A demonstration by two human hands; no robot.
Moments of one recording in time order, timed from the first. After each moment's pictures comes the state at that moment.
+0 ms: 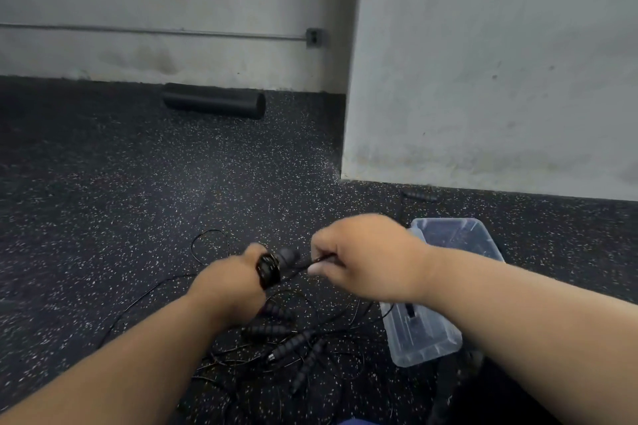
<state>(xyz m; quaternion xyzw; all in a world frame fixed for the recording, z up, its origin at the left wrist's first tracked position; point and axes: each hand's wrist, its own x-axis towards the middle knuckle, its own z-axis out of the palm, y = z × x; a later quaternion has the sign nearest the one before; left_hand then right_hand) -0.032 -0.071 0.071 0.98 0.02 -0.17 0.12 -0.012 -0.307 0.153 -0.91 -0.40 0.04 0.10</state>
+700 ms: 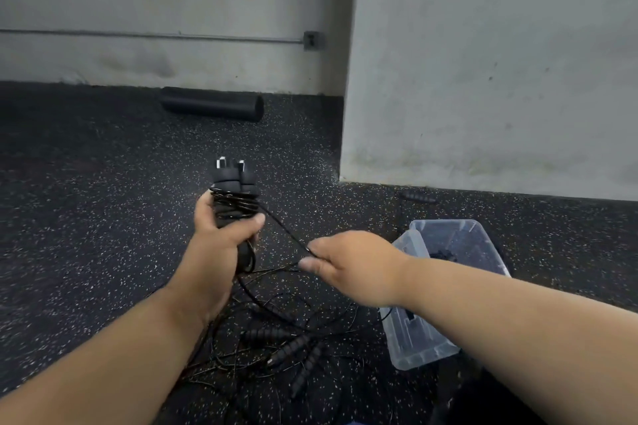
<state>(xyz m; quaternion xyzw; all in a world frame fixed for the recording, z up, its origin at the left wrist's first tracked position) -0.041 -0.088 0.125 0.65 0.16 0.02 0.74 0.000 -0.307 0.112 -0.91 -0.38 0.11 0.17</state>
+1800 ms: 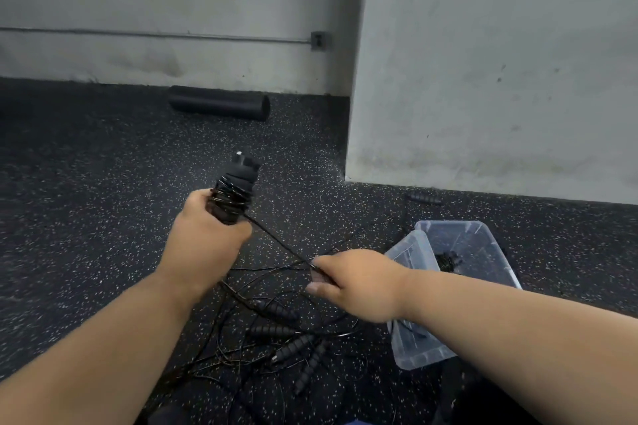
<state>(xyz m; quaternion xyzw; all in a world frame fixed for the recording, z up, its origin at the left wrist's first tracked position) -0.035 -0.062 0.135 0.85 0.19 0.08 0.48 -0.010 -0.304 0.091 -0.90 -0.37 0.18 0.16</state>
